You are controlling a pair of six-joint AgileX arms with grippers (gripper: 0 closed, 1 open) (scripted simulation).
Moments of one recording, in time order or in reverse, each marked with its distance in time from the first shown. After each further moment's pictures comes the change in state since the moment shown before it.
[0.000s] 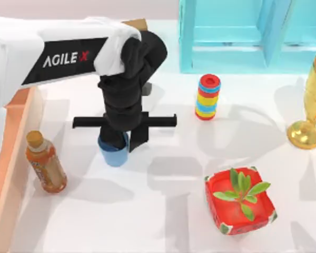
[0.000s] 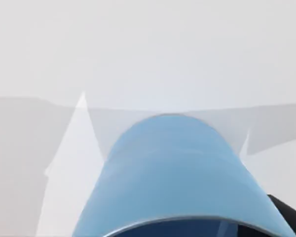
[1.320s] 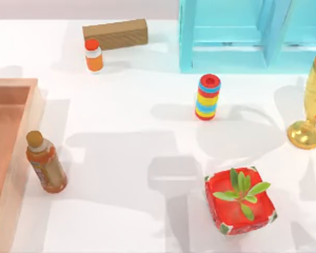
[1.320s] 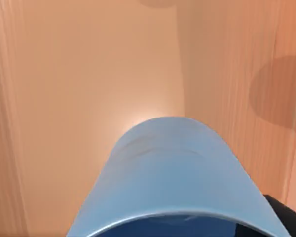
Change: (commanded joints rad) left arm 0.716 -0.392 0.008 -0.386 0.002 0.720; right arm 0.000 0.000 0.000 0.000 0.000 0.000
